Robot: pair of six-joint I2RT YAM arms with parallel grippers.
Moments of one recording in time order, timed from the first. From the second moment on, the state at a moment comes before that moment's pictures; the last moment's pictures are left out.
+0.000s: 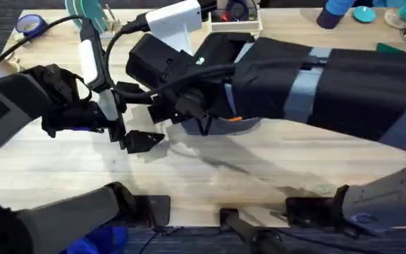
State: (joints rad) left arm 0.43 1.37 0.70 -0.97 0.89 1.64; right arm 1.06 1.82 1.46 -0.84 0.34 0.67
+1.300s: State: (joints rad) left arm 0.44 1.37 0.70 -0.97 0.89 1.65; right arm 1.06 1.86 1.46 -0.84 0.37 0.60
